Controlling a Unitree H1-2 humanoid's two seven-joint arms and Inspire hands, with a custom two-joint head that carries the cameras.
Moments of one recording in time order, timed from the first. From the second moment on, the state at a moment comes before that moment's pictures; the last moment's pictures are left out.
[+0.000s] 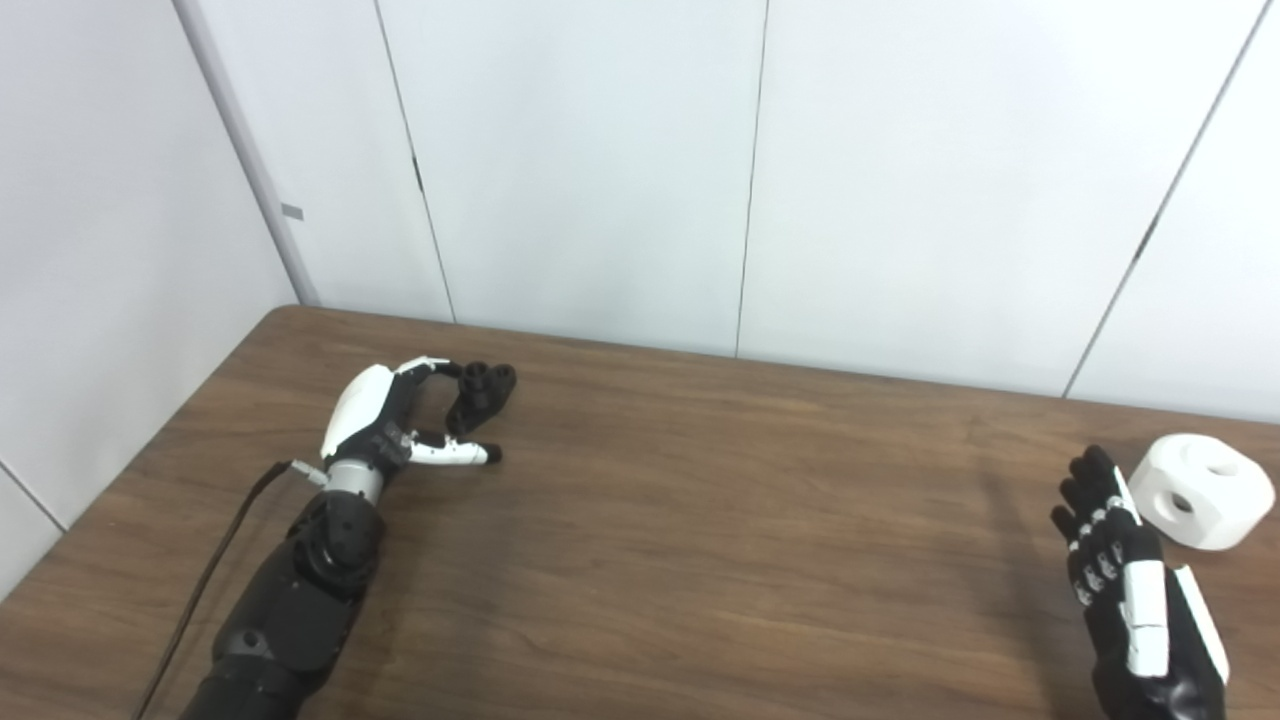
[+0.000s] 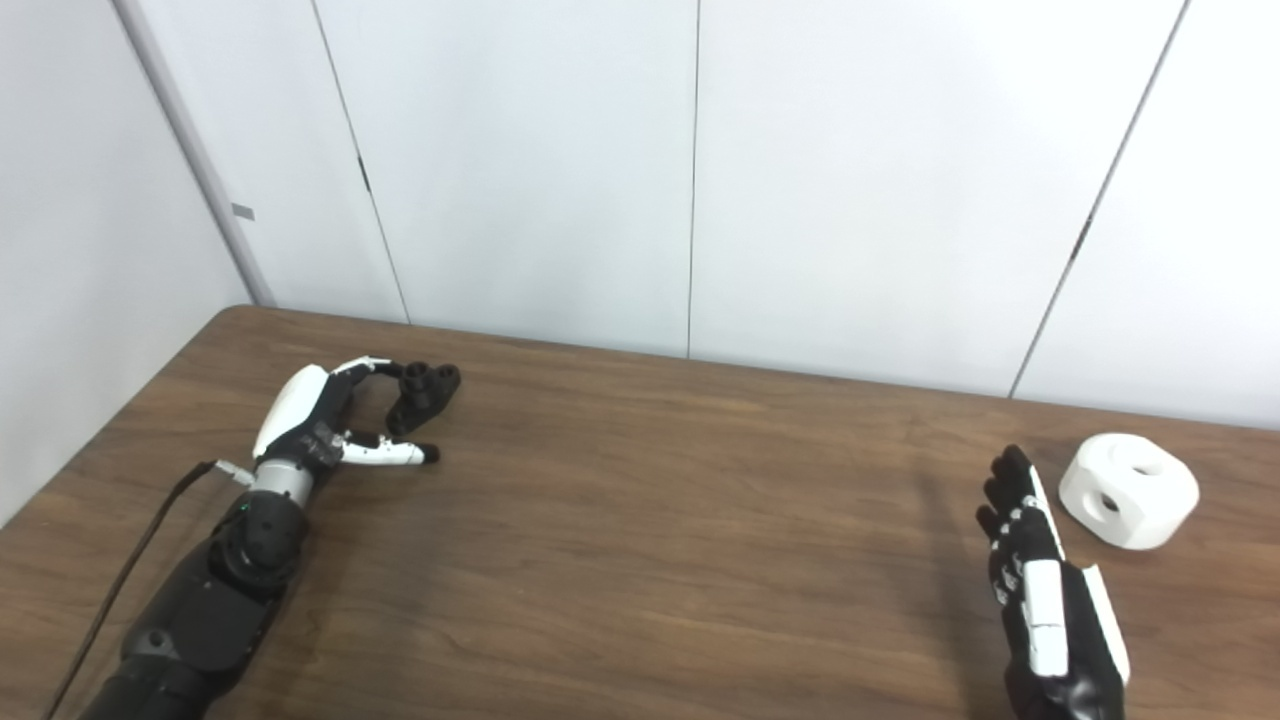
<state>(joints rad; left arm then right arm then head) -0.43 0.46 0.00 0.54 0.39 -0.02 0.16 -0.04 -0.13 -0.07 -0.10 0.13 -0.06 0.11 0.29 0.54</state>
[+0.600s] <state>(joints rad) -0.45 0.45 -0.02 0.59 0.39 -0.06 0.22 -0.03 -0.12 -0.07 -0.13 0.15 -0.05 0.11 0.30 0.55</state>
